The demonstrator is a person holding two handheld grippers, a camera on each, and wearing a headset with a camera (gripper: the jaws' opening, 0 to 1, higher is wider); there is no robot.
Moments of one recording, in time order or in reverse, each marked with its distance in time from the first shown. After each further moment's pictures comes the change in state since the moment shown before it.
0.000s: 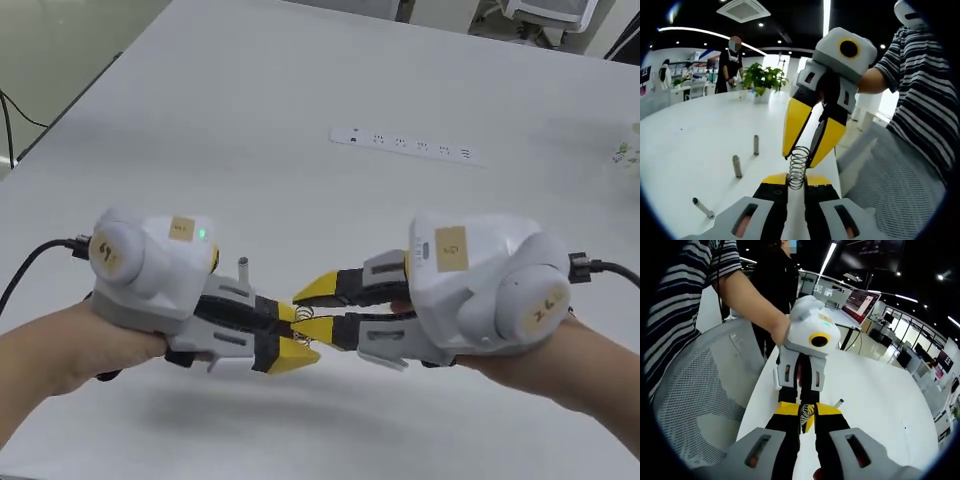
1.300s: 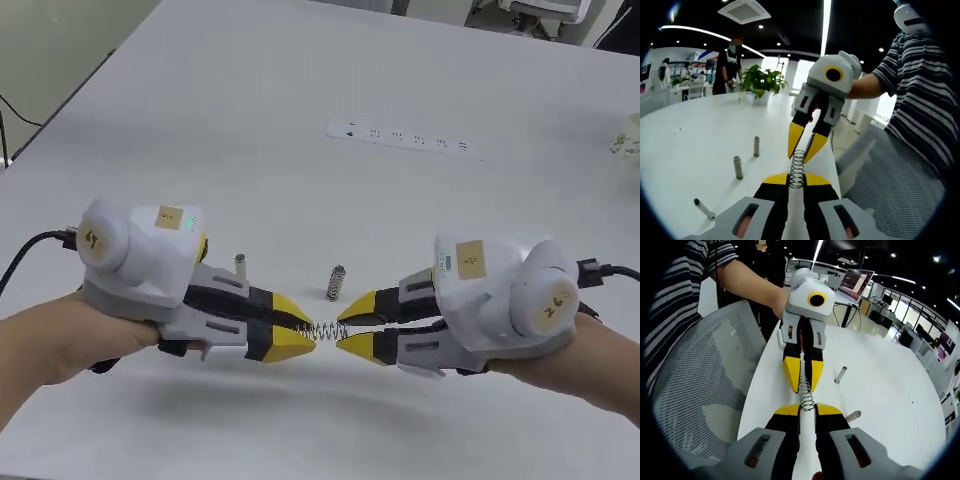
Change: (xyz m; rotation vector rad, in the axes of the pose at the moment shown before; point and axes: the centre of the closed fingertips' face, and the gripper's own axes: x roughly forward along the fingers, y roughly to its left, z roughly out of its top) left arm -0.002 0.003 0.001 -0.008 -0.020 -0.023; right arm -0.014 0.005 -0.056 0.098 0.115 0.028
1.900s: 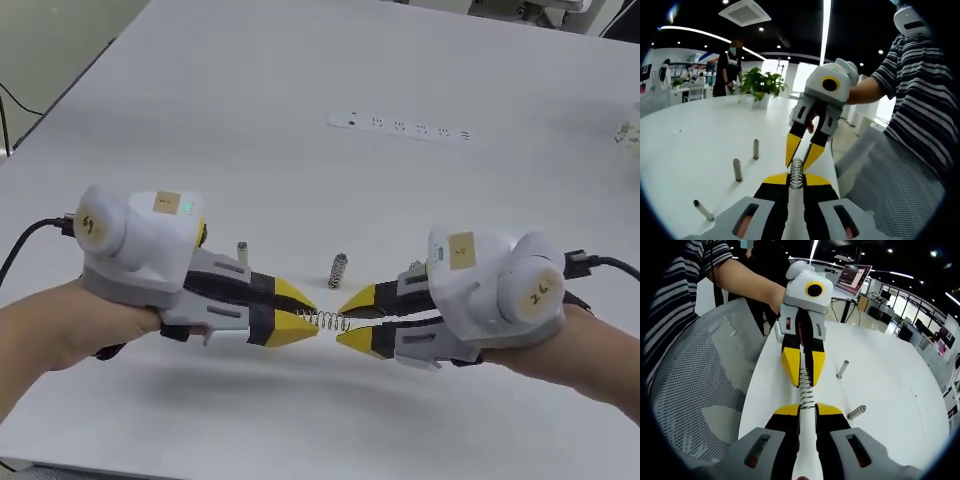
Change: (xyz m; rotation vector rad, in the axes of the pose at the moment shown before) left arm -0.001 -0.003 0.004 -0.002 -0.028 -0.004; right arm 0.007 0.004 -0.013 0.040 0.011 -0.001
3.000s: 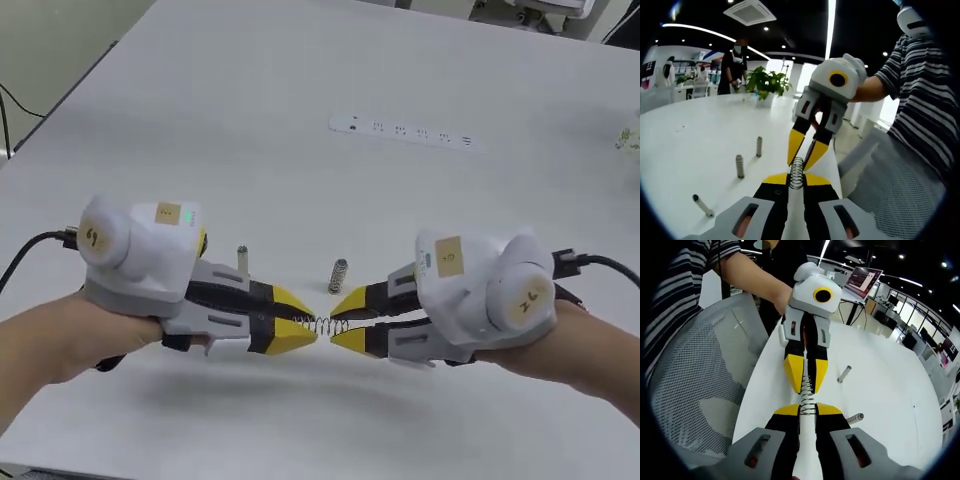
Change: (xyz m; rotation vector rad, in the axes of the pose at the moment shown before) left arm 0.002 0.006 -0.004 -0.025 -0.005 0.033; right arm 0.003 -0.002 0.005 -0.085 0.027 0.024
